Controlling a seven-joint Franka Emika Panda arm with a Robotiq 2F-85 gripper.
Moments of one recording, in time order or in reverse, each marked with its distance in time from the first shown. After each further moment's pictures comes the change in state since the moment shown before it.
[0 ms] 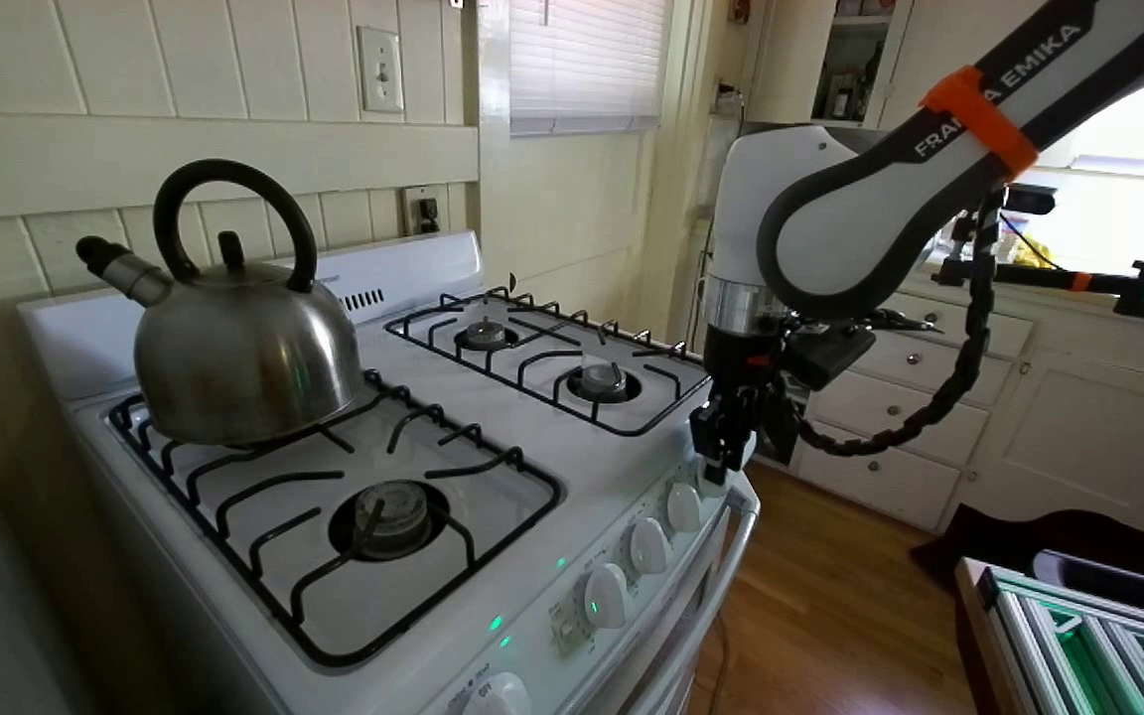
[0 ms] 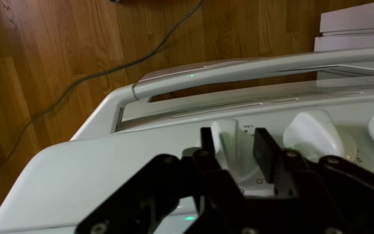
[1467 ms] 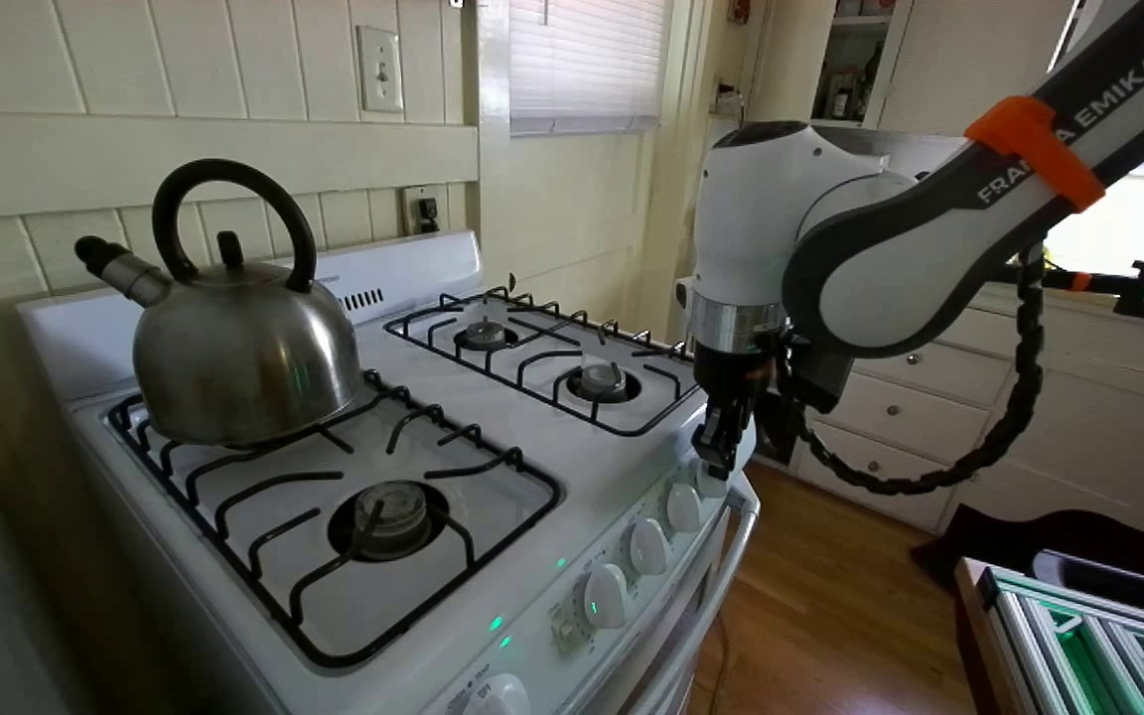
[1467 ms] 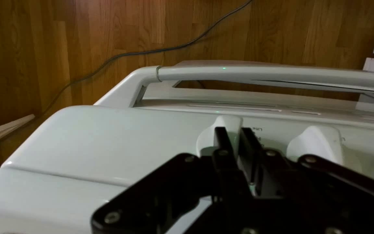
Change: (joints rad) arm 0.010 -0.011 0.067 -0.010 -0.285 0.004 0.127
